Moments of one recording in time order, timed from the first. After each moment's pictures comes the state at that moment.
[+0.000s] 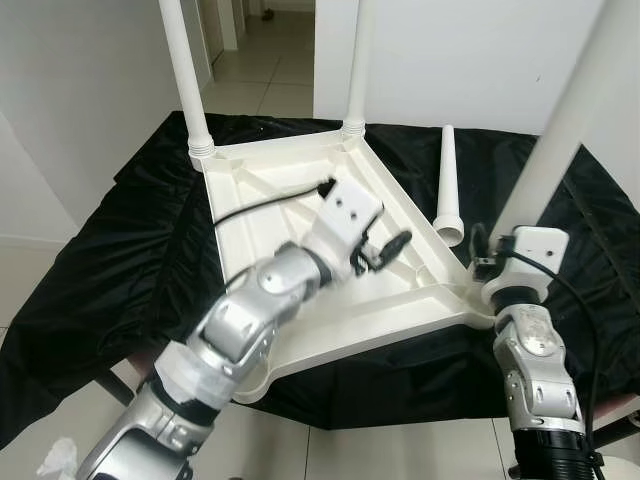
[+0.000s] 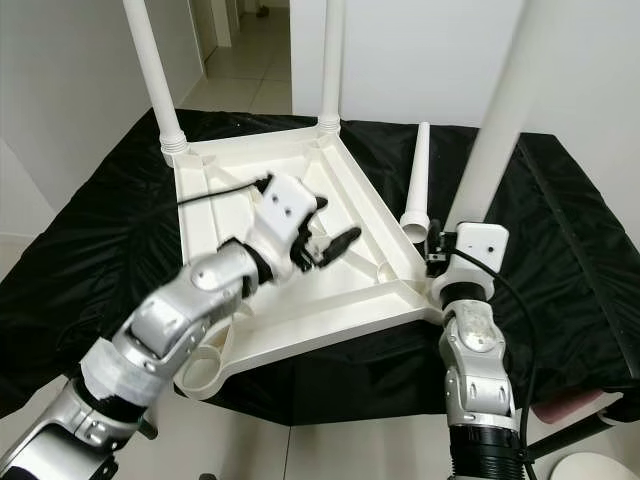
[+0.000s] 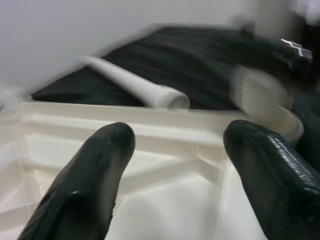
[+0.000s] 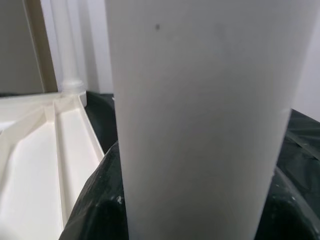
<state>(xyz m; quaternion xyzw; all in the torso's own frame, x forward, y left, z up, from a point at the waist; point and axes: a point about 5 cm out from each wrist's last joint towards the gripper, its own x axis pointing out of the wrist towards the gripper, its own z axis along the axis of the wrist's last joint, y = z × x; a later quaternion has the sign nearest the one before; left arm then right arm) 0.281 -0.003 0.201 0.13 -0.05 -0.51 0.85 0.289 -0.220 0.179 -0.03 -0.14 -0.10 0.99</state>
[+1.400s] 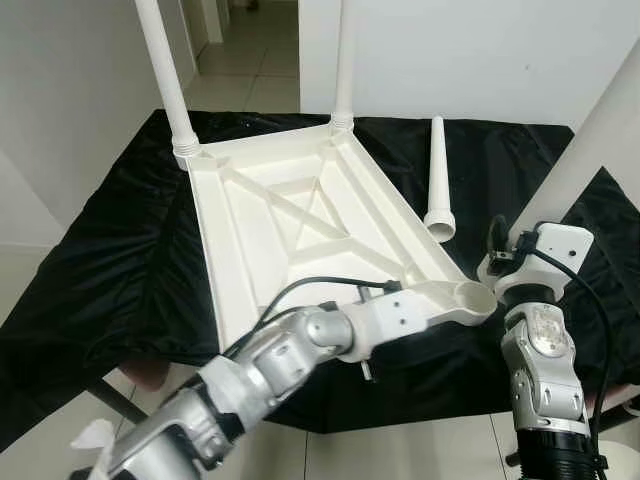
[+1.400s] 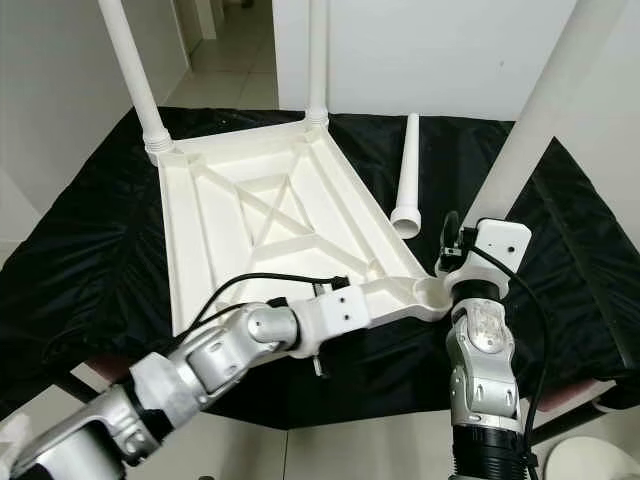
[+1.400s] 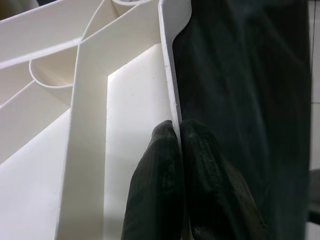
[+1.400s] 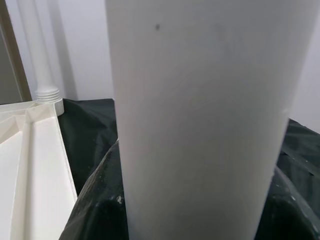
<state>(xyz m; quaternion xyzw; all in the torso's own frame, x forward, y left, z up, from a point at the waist) 0.274 -0.019 0.131 0.30 0.06 -0.58 0.76 0.286 -0.226 0.183 -0.03 -0.15 -0.12 0.98</state>
